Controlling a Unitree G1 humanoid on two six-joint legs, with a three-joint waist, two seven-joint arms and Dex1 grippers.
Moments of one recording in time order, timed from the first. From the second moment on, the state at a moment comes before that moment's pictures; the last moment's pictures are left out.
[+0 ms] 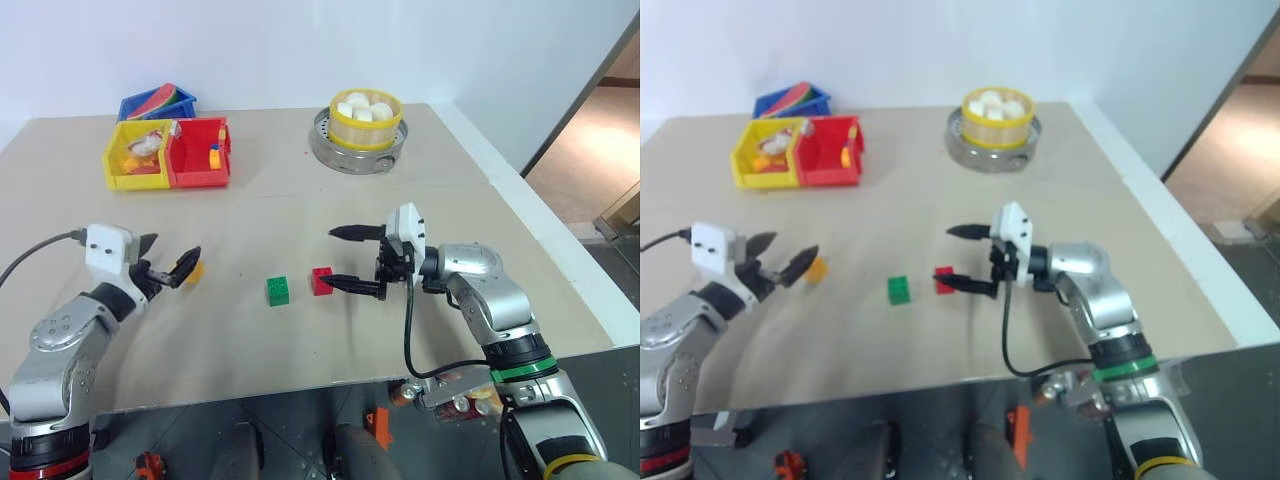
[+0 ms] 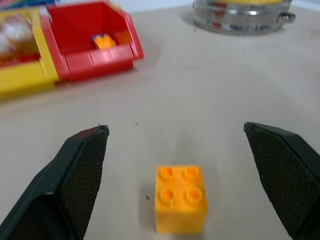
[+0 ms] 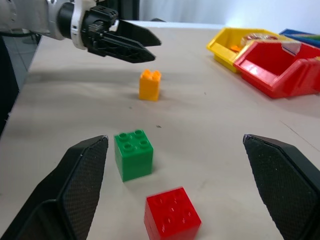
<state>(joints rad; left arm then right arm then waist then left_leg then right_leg) -0.13 0.47 0.37 -0.29 -0.40 0.53 -0.51 -0.59 -0.49 0.14 0.08 0.36 0.18 1.13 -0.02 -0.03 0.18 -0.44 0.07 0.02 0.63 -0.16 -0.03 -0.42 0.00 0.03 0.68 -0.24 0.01</state>
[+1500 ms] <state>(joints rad) -0.25 0.78 0.08 0.11 -0.31 0.13 -1.14 -0.62 -0.54 0.14 0.04 0.34 0.21 1.11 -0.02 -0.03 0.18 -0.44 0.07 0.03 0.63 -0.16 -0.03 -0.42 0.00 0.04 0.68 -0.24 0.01</state>
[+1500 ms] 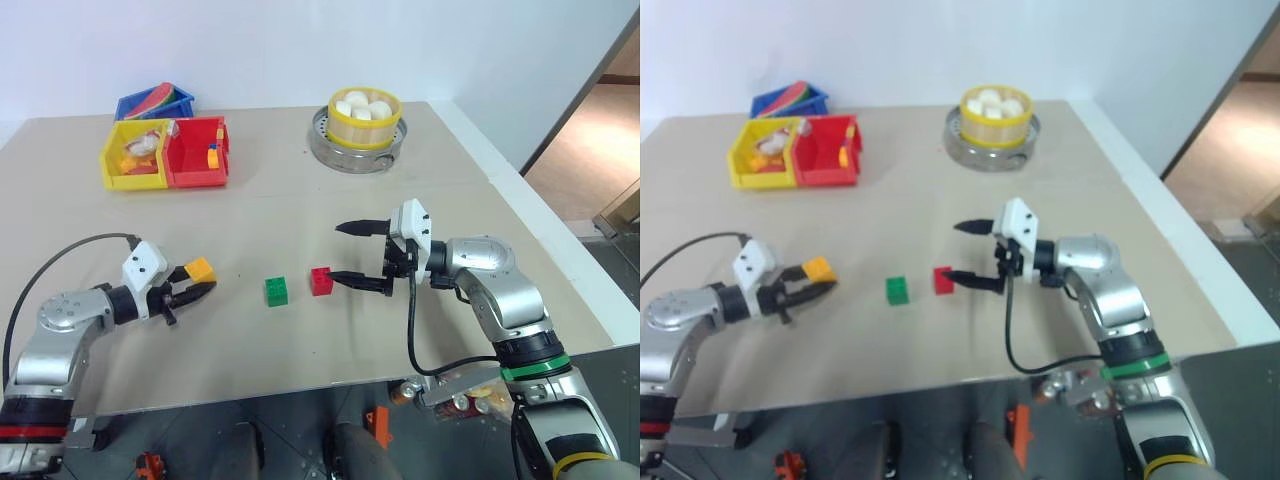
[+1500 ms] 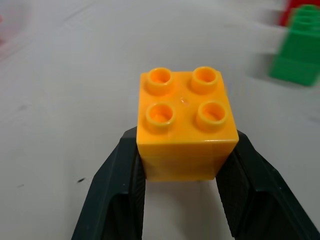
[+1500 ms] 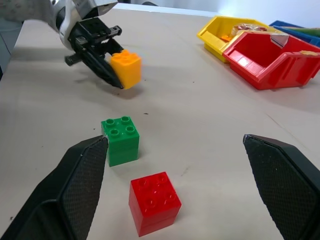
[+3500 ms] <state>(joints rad) -0.46 0.76 -0.11 0.34 -0.21 -0.04 -1.40 -0.58 -0.60 0.15 -0.02 0.32 0.24 1.14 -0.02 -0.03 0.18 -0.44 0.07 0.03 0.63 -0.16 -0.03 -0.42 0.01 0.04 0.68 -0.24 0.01</state>
